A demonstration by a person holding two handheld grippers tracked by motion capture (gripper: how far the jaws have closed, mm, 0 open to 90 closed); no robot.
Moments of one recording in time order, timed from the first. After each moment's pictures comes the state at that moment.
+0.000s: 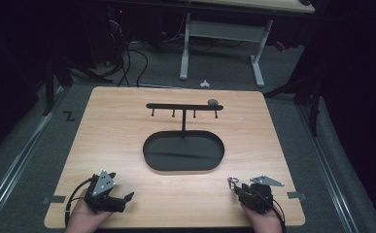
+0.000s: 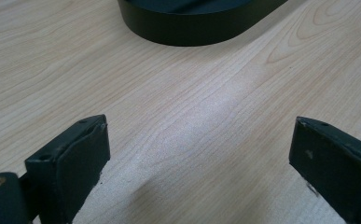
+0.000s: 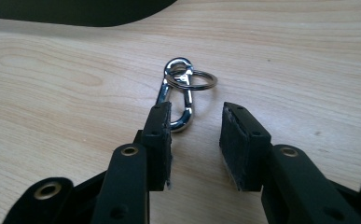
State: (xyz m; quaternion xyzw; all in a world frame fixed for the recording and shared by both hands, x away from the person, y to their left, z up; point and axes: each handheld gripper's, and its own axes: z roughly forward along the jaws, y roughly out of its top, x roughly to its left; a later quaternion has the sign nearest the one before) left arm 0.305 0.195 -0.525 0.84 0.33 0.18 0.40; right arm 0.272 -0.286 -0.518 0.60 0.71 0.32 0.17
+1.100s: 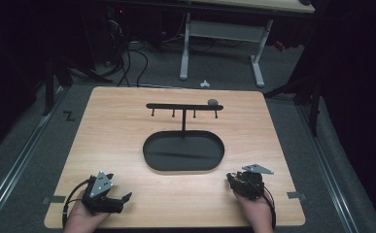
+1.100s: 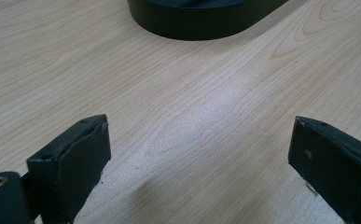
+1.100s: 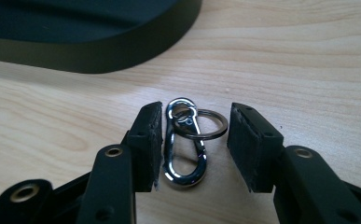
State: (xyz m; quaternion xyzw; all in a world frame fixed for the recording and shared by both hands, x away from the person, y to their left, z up) left arm 0.301 0.201 -0.525 0.83 0.34 0.19 0.40; right arm 0.310 -0.271 -0.522 0.60 0.71 0.32 0.20
